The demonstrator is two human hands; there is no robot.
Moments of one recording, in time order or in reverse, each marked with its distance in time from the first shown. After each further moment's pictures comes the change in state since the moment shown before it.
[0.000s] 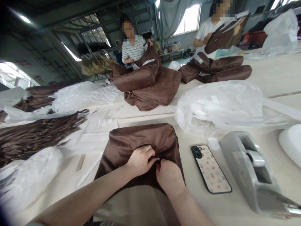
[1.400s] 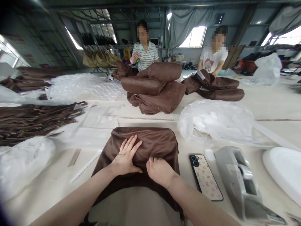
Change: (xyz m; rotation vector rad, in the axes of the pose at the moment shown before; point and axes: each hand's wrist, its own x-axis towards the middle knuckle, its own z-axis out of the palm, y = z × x) left_hand -0.047 -0.073 0.011 -0.005 0.195 -0.107; right_hand 0.026 -0.022 -0.012 -0.602 0.075 -0.817
